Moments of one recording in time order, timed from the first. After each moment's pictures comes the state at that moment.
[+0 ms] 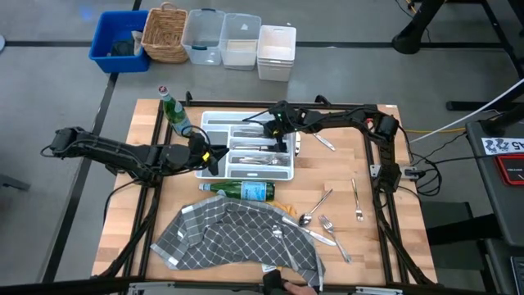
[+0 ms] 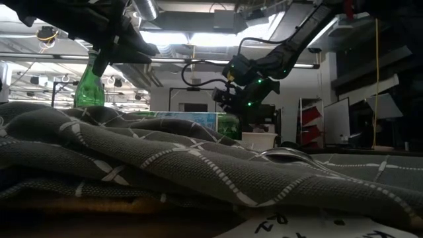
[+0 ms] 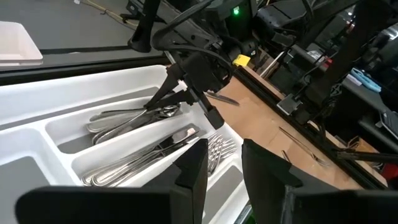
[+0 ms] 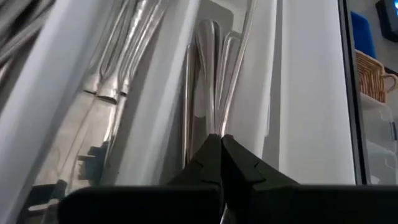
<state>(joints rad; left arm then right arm) -0.10 0.89 0.47 0.10 -0.61 -0.68 -0.47 2.01 1.25 -0.02 -0.15 -0.74</state>
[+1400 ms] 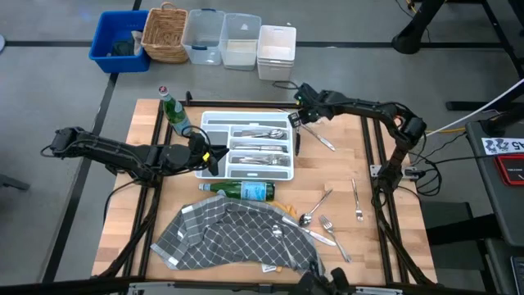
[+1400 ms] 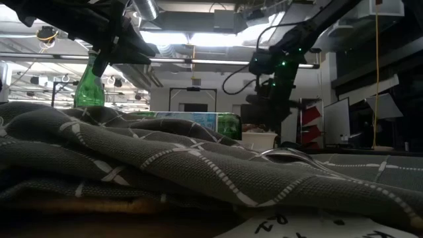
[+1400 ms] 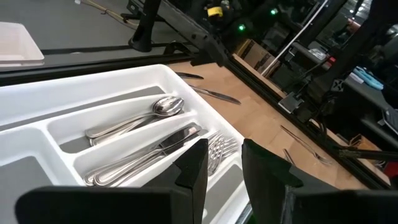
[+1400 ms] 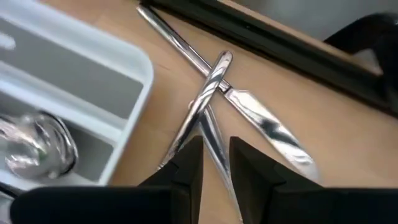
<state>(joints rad) -0.10 0.89 0.47 0.09 -0.61 -0.68 -0.64 1.78 1.25 -0.61 0.15 0.46</state>
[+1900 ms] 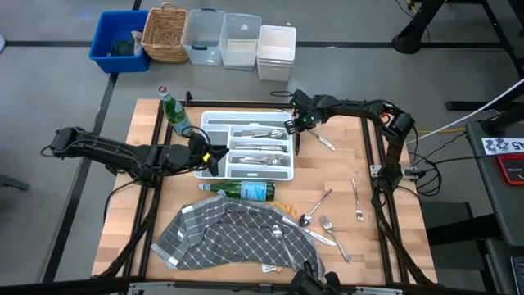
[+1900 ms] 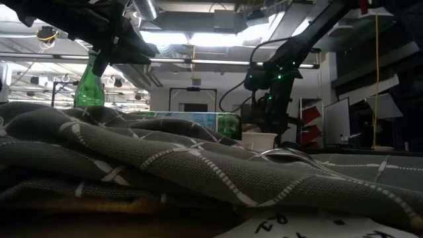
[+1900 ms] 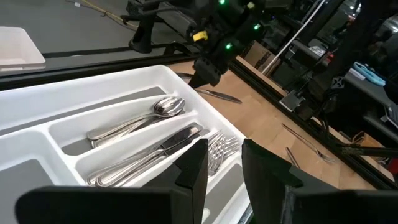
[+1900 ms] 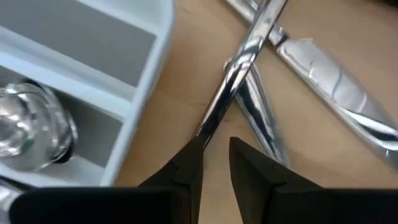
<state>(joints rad) -0.10 0.89 0.47 0.09 -0.61 -0.65 -0.64 1.90 1.25 -0.60 0.01 0.52</state>
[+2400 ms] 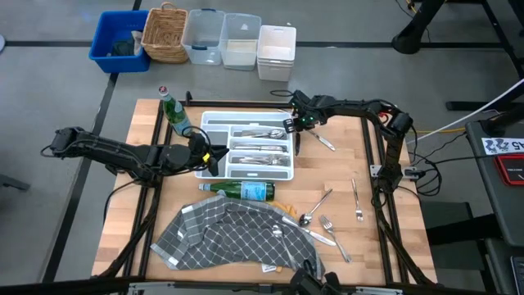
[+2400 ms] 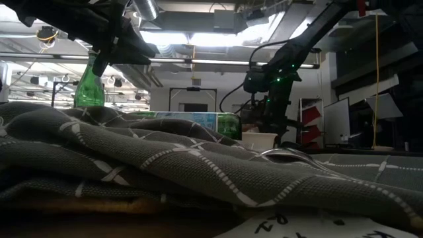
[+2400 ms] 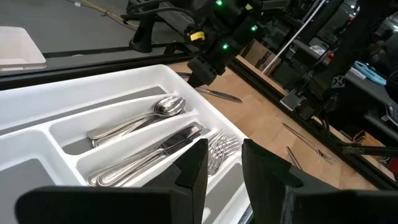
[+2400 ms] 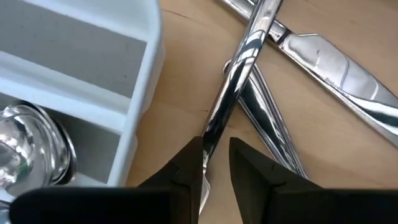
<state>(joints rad) -0.10 0.89 0.47 0.09 -0.61 -0.65 -0.64 1.91 1.25 -0.57 0.01 0.60</state>
